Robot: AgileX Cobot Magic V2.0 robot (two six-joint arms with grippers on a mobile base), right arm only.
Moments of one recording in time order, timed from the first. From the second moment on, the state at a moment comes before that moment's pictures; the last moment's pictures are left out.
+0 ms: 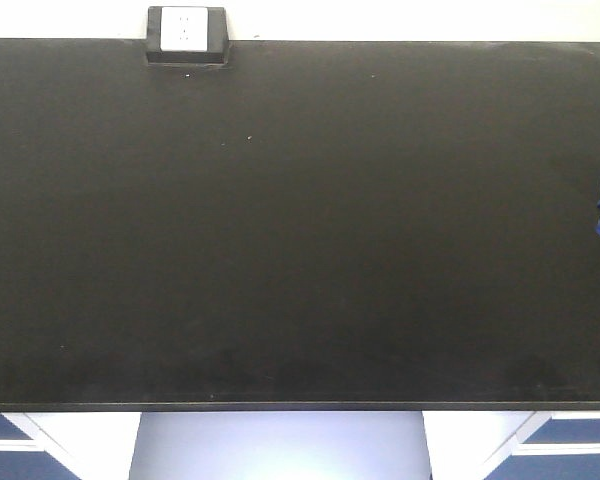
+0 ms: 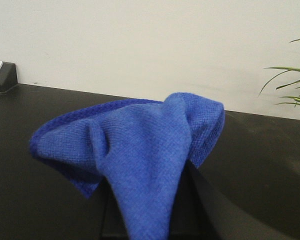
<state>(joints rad) 0.00 0.50 -0.27 -0.11 -0.04 -0.02</state>
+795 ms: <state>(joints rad) 0.00 0.50 -0.27 -0.07 -0.03 0.02</state>
